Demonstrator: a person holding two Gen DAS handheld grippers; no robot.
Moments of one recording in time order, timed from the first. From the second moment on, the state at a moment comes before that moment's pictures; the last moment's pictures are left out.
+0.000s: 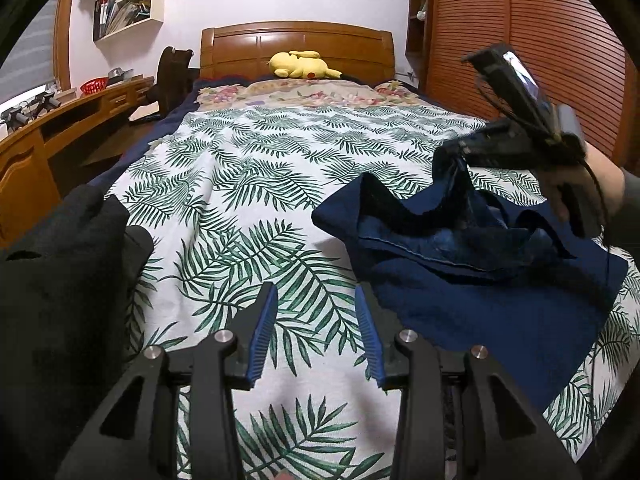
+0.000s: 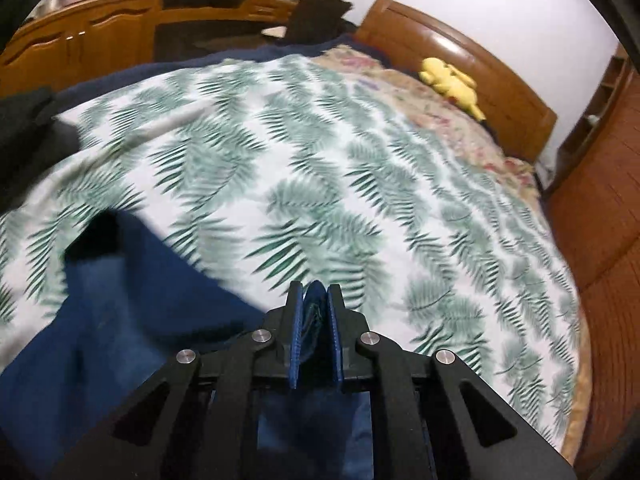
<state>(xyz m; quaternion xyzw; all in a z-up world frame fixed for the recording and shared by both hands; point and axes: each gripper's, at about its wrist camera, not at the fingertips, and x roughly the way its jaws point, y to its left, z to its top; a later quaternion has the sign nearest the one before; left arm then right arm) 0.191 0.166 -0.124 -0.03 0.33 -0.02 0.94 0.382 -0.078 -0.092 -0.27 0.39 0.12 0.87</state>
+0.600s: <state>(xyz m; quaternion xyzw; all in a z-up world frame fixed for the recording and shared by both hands) 0.198 0.158 -0.122 -0.03 0.32 -0.04 0.94 0.412 -0.135 -0.100 -0.21 0.41 0.05 0.89</state>
